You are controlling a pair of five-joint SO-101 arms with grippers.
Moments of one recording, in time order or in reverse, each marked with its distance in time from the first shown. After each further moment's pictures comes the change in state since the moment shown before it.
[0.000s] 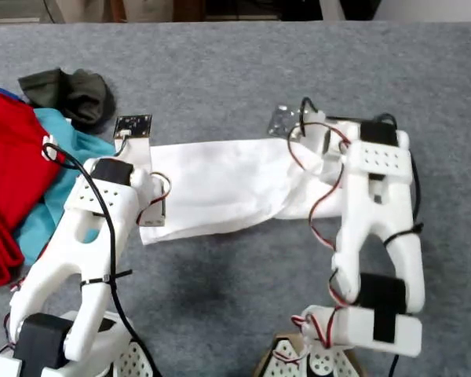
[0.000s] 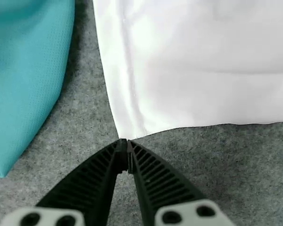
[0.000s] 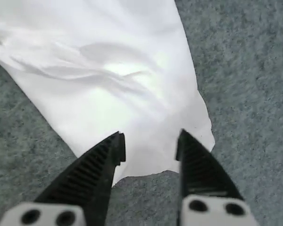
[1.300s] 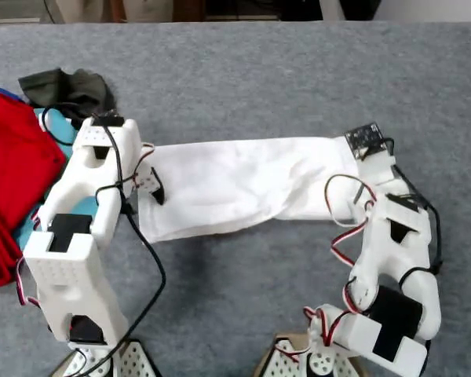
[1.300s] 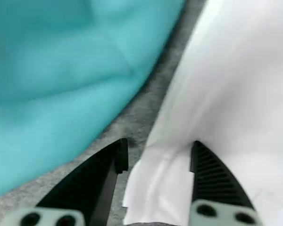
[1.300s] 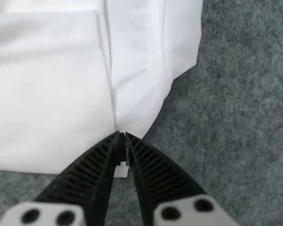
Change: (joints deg) left arm -10.3 47.4 -31.0 2.3 12.0; right arm 17.0 -3.3 31.6 -37.5 -35.0
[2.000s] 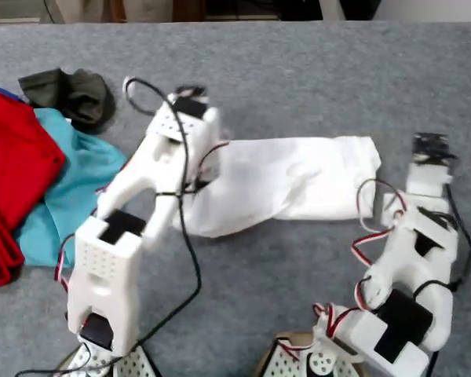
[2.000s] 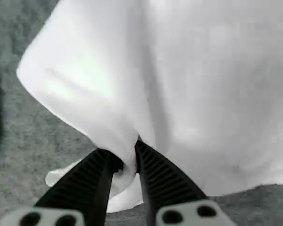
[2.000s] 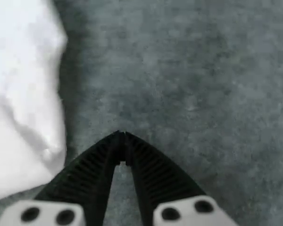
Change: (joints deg) left arm 23.0 3.3 -30.7 14.4 -0.6; right arm 12.4 0.0 -0.4 -4.7 -19.8
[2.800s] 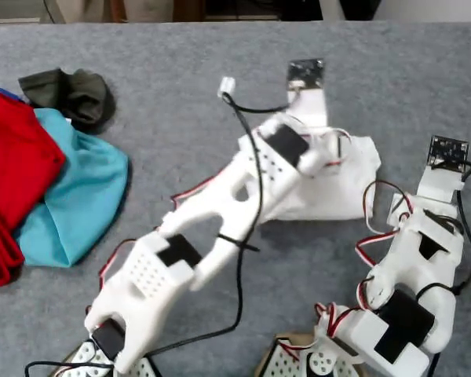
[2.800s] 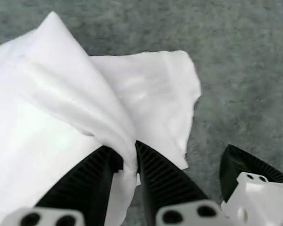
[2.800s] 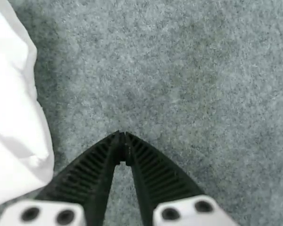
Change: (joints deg) left arm 23.3 9.1 -19.8 -26.0 13.8; right arm 1.2 0.0 0.0 -0.1 -2.4
